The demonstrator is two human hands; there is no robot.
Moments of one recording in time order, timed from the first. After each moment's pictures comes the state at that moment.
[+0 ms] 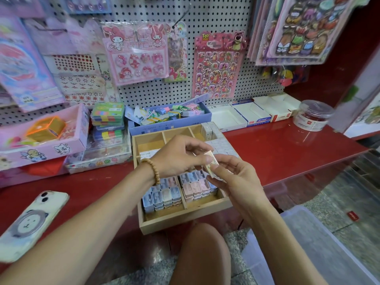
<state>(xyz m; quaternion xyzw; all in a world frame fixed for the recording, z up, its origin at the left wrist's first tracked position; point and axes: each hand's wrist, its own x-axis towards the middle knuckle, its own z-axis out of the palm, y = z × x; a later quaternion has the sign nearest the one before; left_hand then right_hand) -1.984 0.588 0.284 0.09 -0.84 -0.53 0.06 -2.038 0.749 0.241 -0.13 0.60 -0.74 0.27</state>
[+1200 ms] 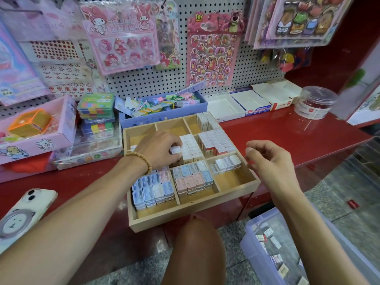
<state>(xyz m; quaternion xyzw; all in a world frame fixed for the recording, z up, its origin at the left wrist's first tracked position) -2.008 0.545 0.245 0.11 -0.99 -0.05 0.04 -2.094 0.797 0.233 -0.14 0.77 -0.62 0.07</state>
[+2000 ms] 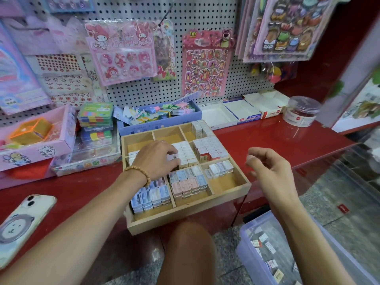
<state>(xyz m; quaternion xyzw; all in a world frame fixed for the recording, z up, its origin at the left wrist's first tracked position) -1.996 0.559 0.239 0.15 -0.97 -0.13 0.11 -2.079 0.817 0.241 -0.13 0.75 -0.64 0.04</state>
